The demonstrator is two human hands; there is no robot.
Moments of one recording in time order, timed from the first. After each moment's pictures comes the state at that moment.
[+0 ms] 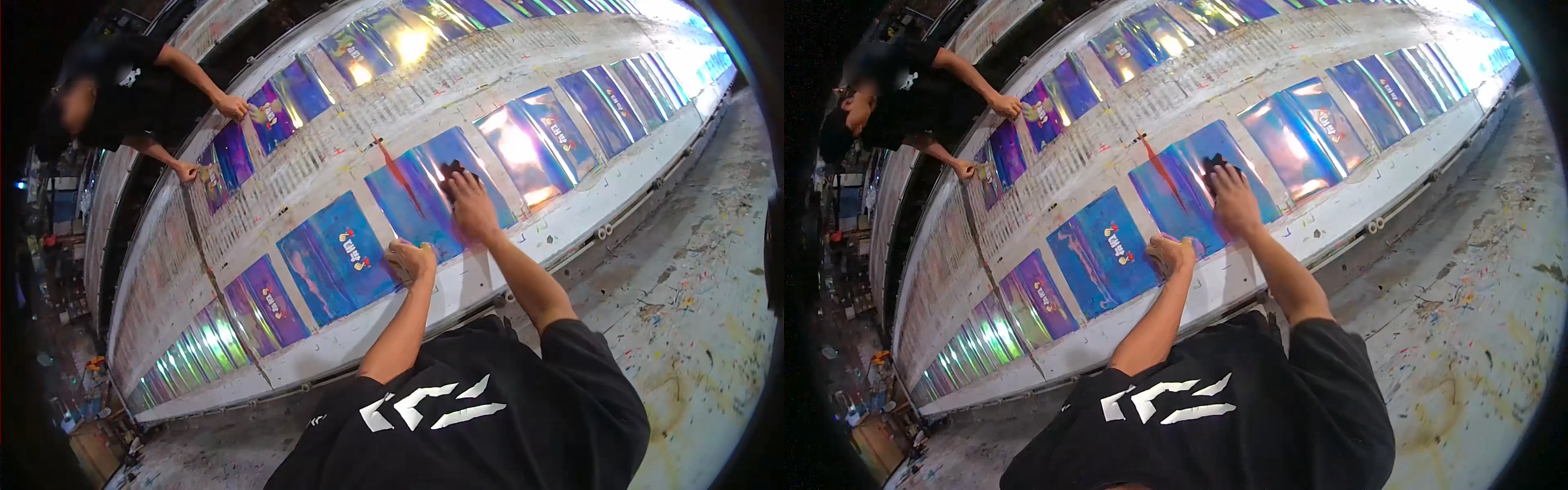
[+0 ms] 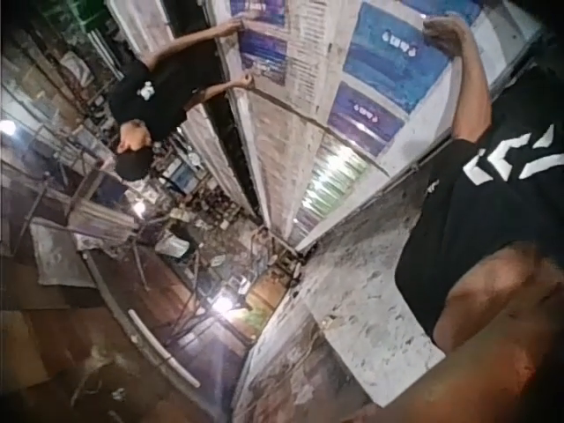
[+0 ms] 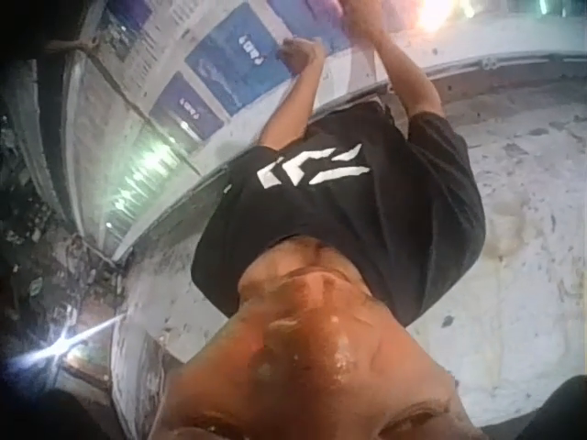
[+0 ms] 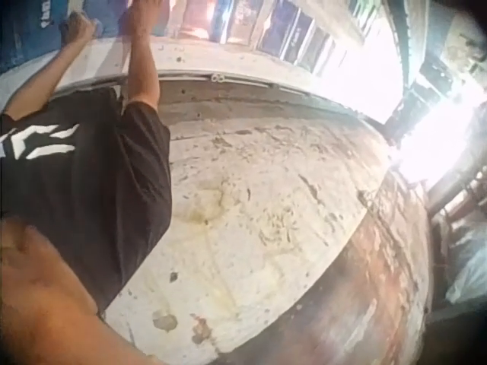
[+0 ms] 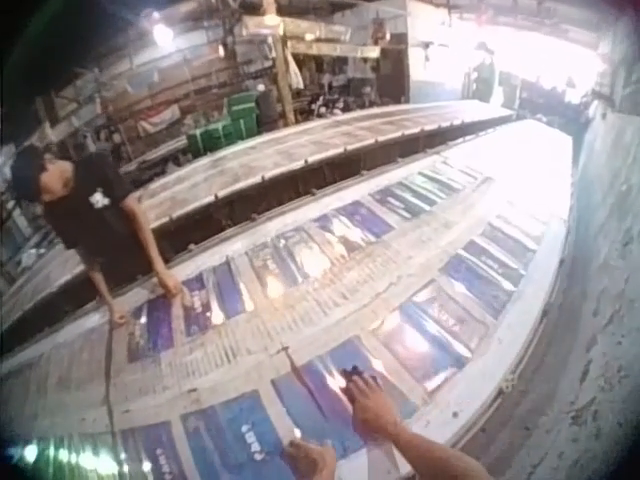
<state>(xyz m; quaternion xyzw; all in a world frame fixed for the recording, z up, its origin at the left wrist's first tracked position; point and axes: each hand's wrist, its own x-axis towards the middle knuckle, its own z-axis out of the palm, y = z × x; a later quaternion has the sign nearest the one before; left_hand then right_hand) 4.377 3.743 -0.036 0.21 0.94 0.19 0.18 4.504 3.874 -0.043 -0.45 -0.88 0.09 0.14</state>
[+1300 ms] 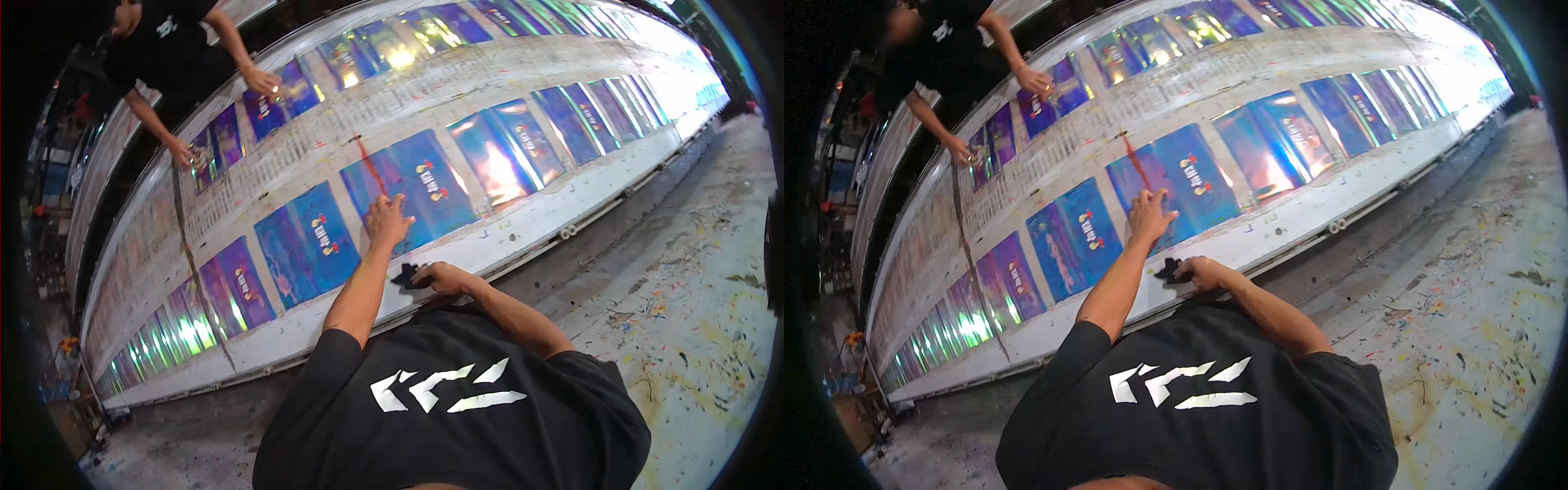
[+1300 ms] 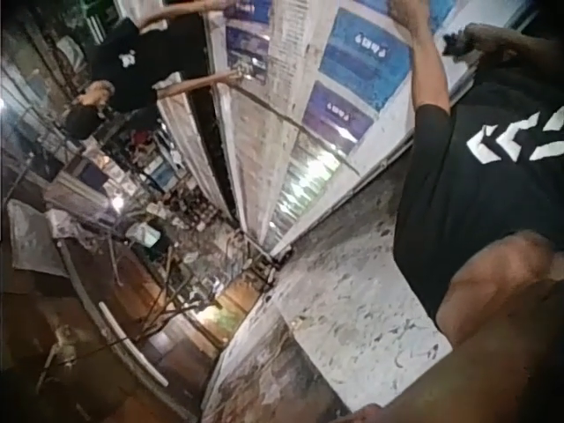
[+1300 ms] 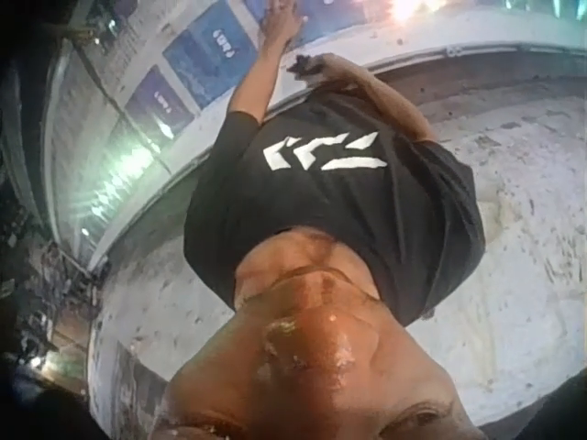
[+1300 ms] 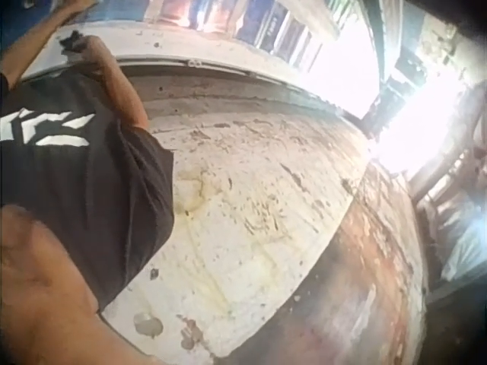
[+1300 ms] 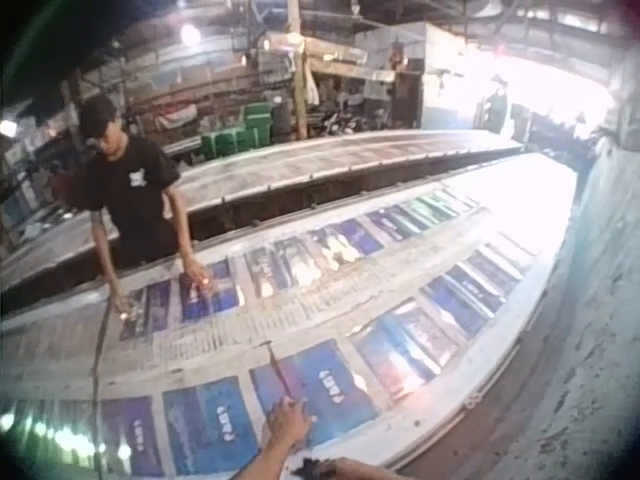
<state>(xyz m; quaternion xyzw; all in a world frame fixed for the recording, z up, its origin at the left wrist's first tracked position) 4.359 3.776 -0.017 0.55 0.79 0.11 0.23 4.578 3.747 -0.050 -0.15 -0.88 0.45 -0.06</state>
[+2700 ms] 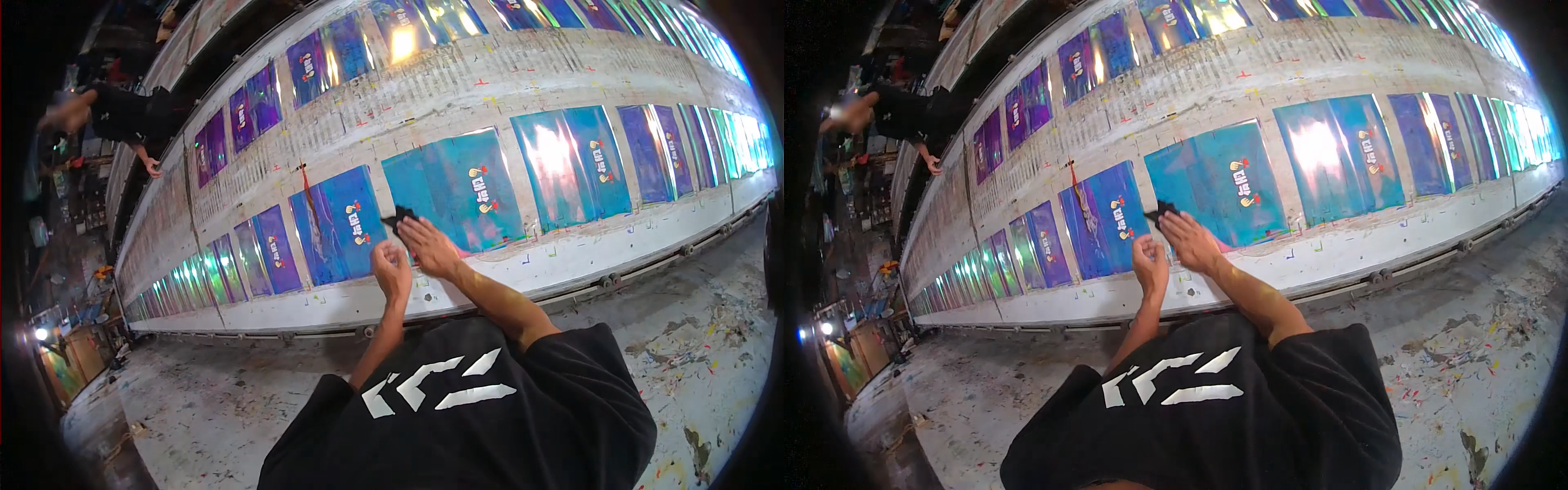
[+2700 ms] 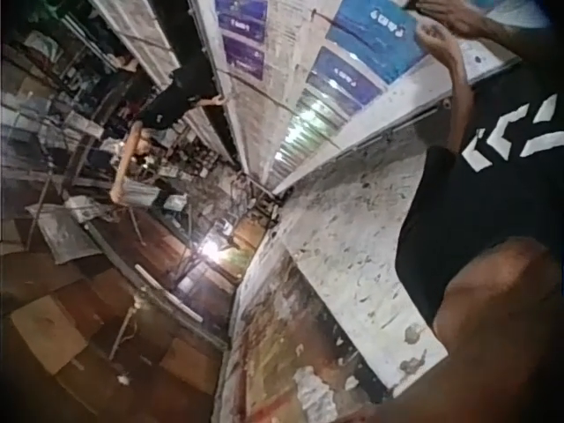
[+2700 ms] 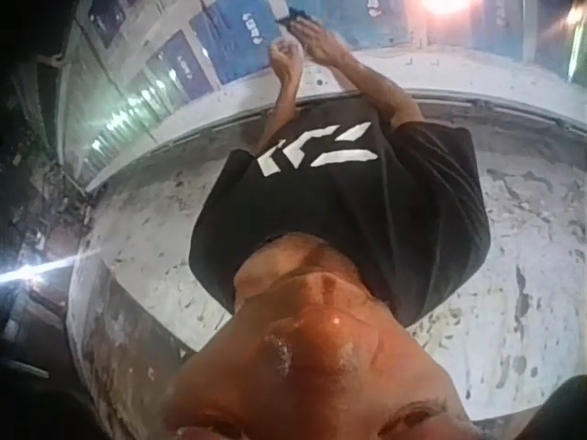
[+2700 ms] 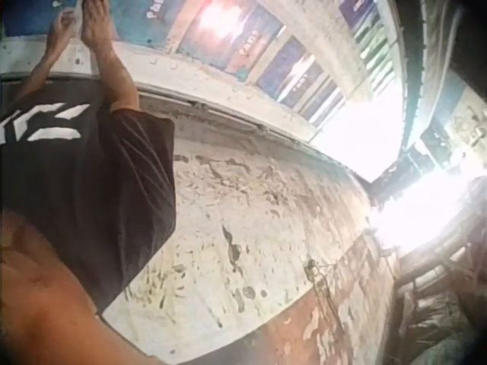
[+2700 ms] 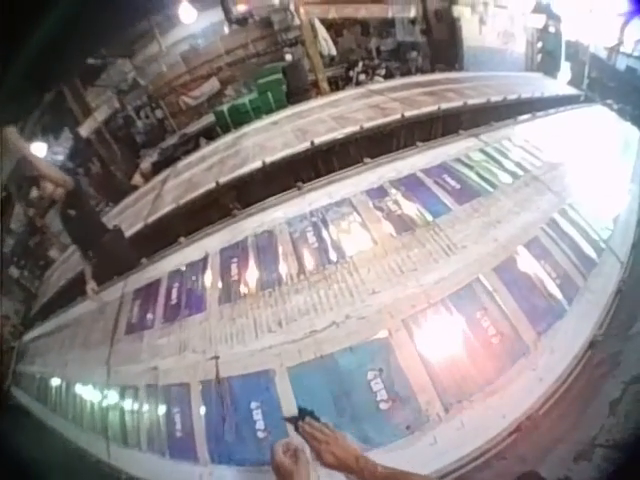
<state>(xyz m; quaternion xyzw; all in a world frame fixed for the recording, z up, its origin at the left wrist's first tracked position) 4.617 3.904 -0.003 0.21 0.88 0.40 0.13 4.703 4.016 -0.056 -0.14 -0.92 0.33 0.17</state>
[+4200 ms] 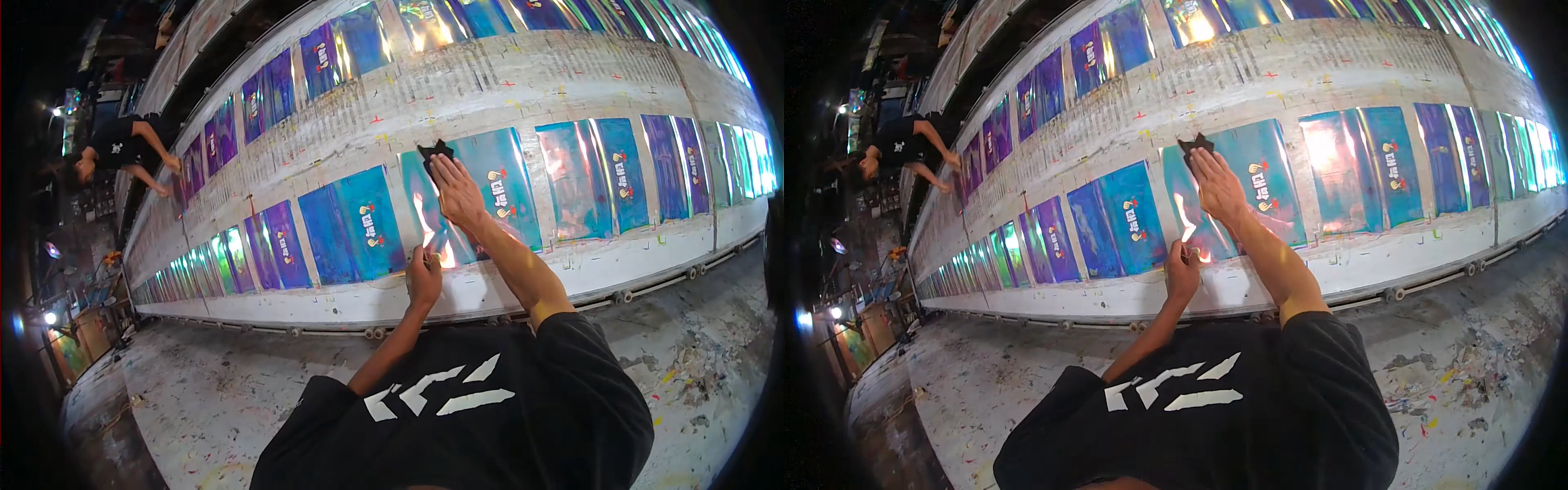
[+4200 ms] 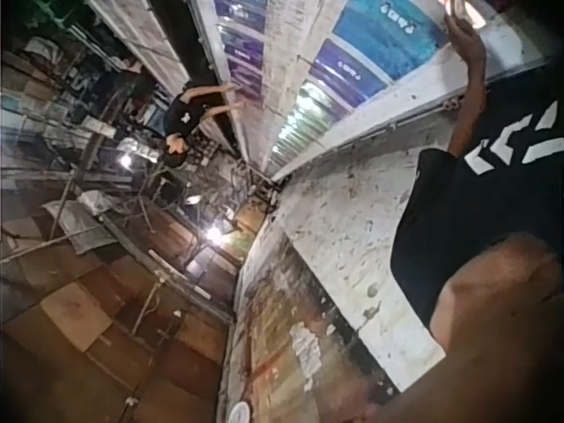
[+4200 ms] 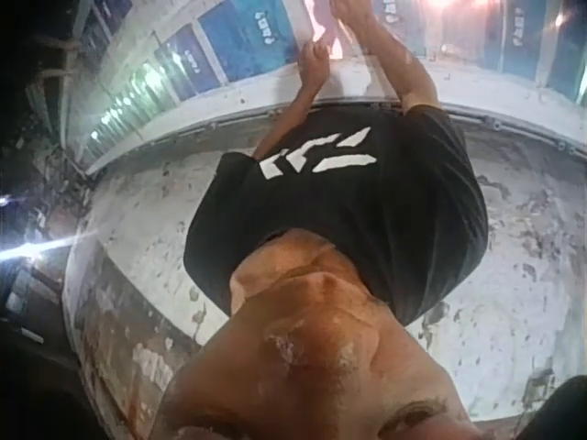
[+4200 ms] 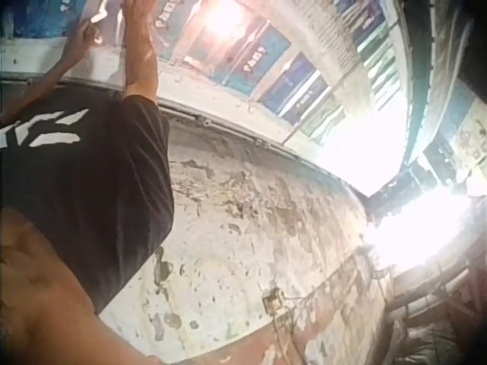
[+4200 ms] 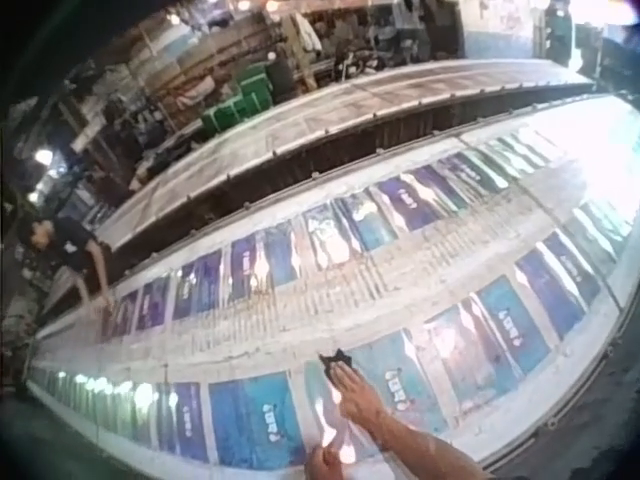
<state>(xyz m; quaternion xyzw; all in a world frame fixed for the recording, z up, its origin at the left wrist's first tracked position) 4.896 4.147 -0.001 0.29 0.87 0.33 0.23 4.912 4.364 -0.059 -0.23 -0.93 0.20 0.20</state>
